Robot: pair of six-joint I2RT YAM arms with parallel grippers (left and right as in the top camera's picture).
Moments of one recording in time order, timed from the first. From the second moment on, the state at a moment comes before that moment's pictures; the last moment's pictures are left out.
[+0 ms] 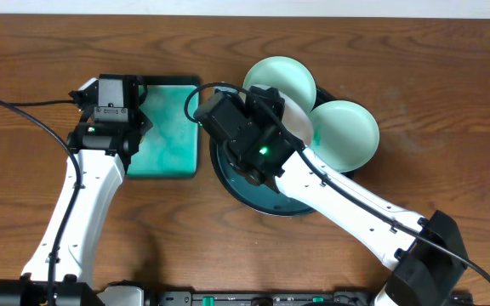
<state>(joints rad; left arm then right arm) -0.05 1.42 1.11 -0.69 -0.33 -0.72 0.87 1.77 1.51 -0.62 1.00 -0.73</state>
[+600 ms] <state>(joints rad) -0.05 1.42 1.11 -0.71 -0.33 -0.72 0.66 1.77 1.51 -0.70 0.62 -0.51</state>
